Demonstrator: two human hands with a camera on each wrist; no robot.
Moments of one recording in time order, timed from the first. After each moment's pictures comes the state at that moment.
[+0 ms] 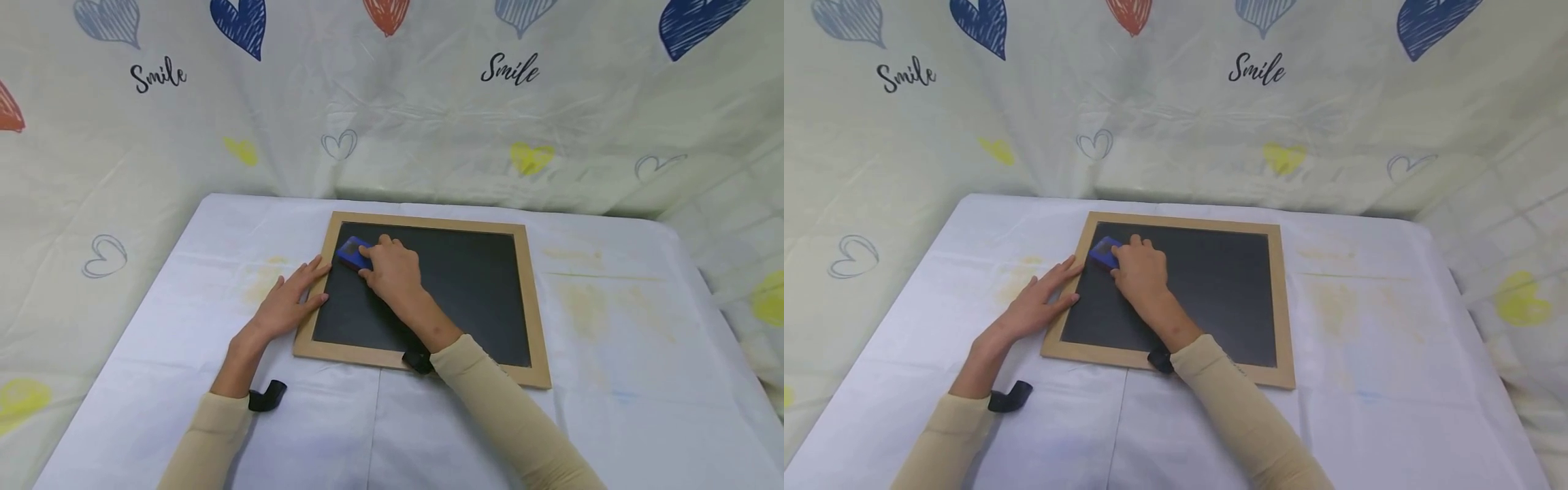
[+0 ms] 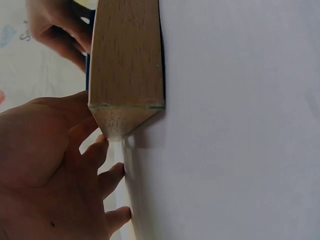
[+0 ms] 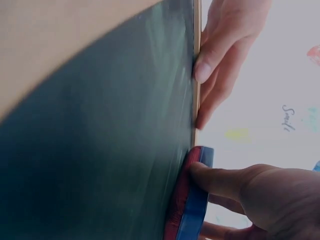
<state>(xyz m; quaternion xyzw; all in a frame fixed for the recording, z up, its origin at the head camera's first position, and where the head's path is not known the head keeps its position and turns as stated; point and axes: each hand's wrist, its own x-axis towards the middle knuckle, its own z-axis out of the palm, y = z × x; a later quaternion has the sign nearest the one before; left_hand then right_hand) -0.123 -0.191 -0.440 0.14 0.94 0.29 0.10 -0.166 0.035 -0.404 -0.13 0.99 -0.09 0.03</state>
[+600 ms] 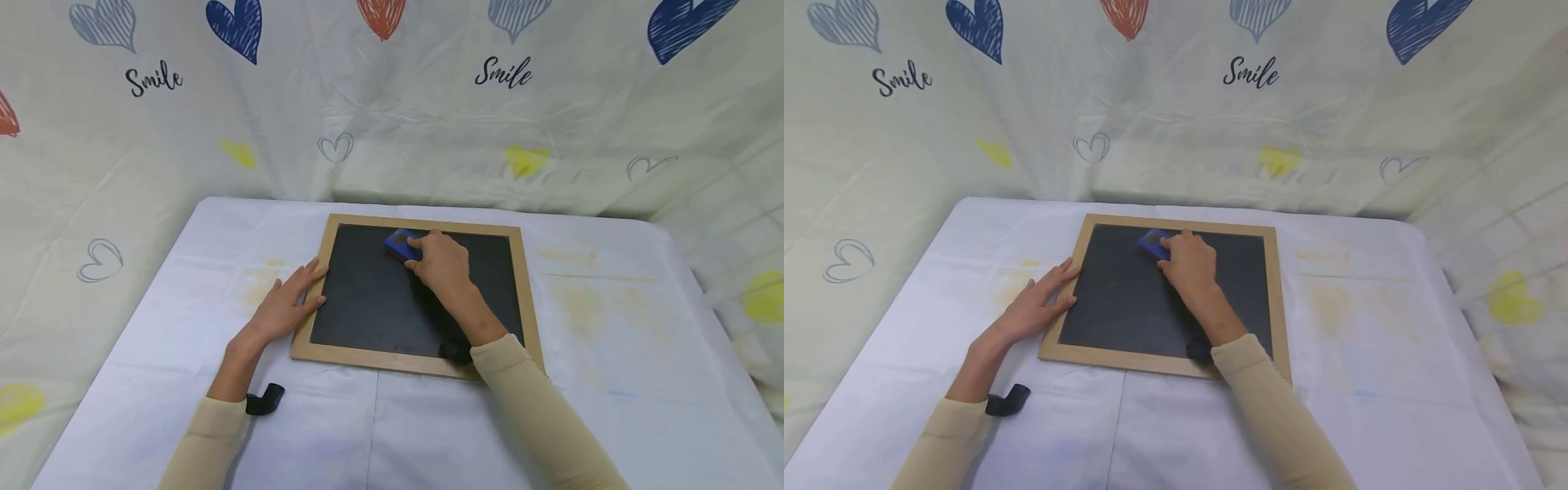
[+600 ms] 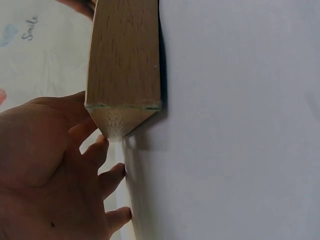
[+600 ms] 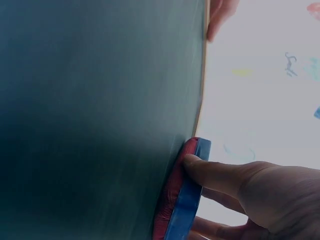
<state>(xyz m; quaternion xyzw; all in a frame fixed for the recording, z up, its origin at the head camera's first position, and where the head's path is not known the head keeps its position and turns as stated) -0.122 -0.188 -0.440 0.13 0.94 0.29 0.11 -0.176 0.114 -0.399 -0.04 0.99 -0.14 0.05</state>
